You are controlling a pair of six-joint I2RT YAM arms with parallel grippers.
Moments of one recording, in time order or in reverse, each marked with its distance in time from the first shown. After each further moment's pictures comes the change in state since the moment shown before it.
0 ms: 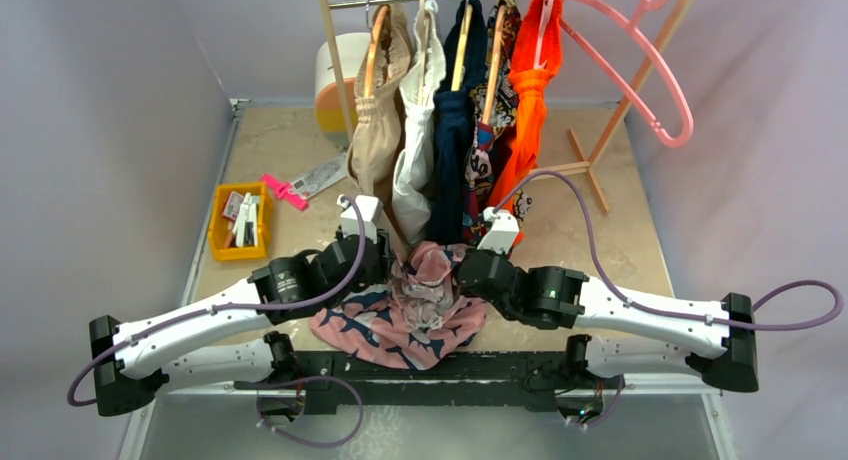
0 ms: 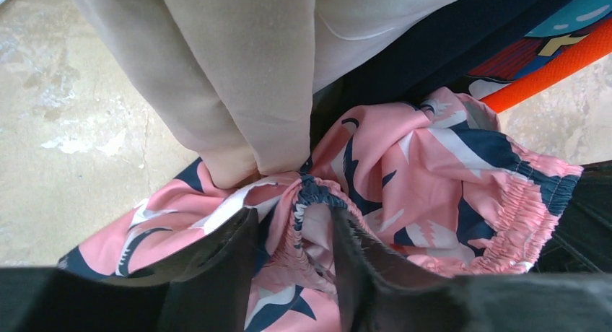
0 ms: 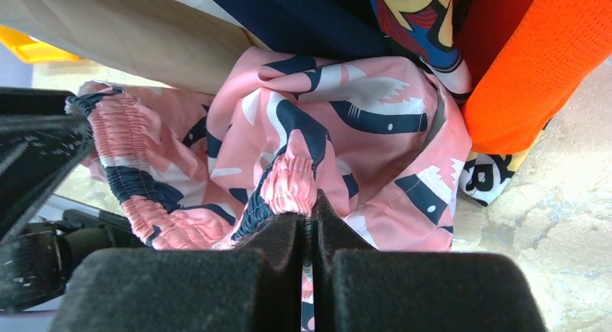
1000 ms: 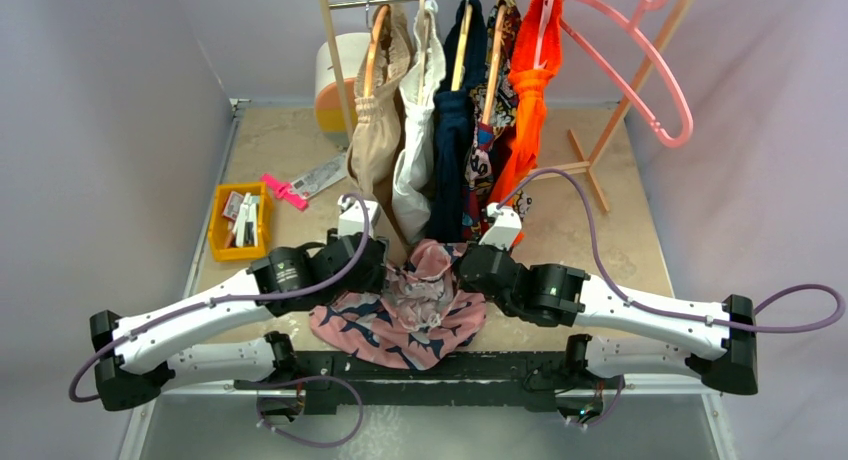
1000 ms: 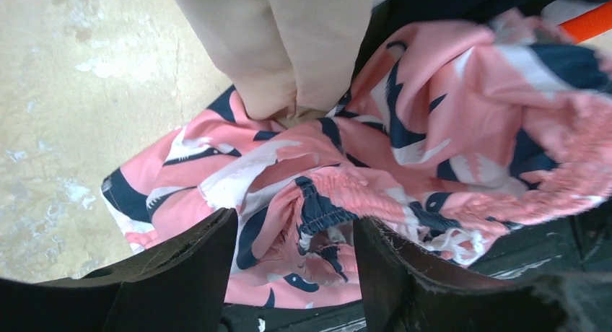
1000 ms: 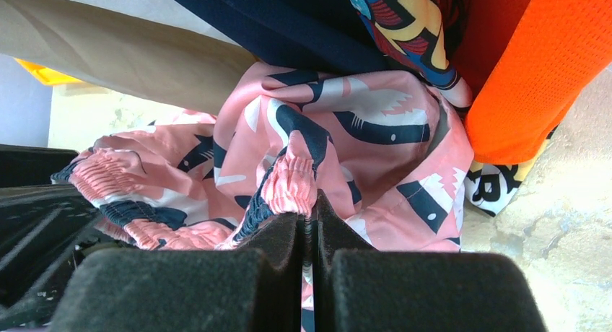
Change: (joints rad) left arm 0.000 0.058 0.100 -0.304 0.069 -0.107; right arm -0.031 -0.006 0.000 0.037 0.000 0.006
